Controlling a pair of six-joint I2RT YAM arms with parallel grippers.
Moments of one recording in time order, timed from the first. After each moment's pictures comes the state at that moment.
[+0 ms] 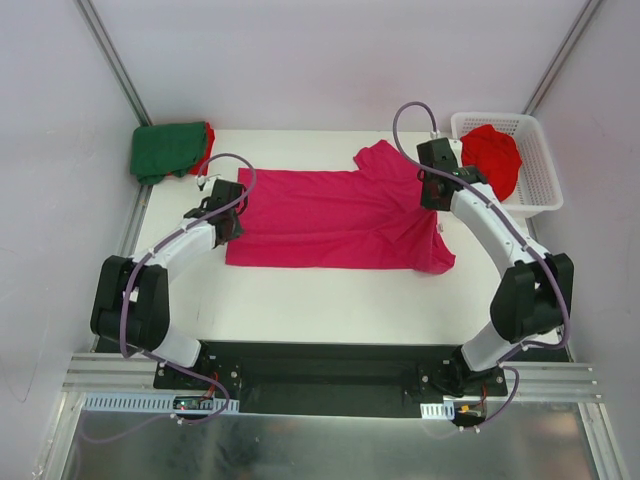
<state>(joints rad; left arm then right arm) -0.25 1.49 0.91 -0.39 -0.36 -0.51 0.31 1.59 1.39 -0.77 0.45 0.33</state>
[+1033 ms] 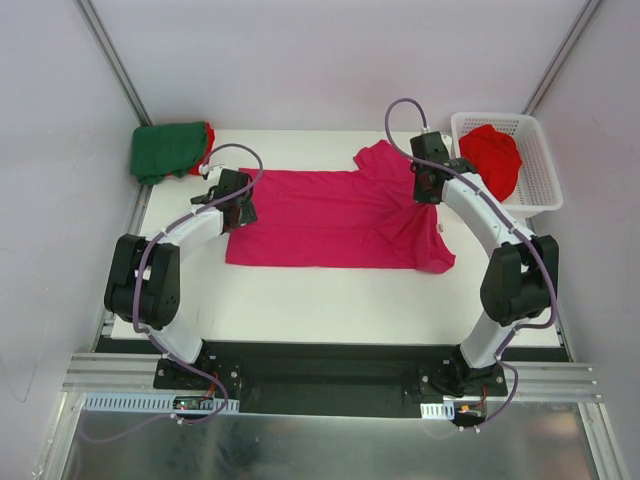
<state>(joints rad) -0.25 1.64 1.04 -0.36 -0.45 -0.48 0.31 1.72 1.48 -0.75 0.40 0.30</state>
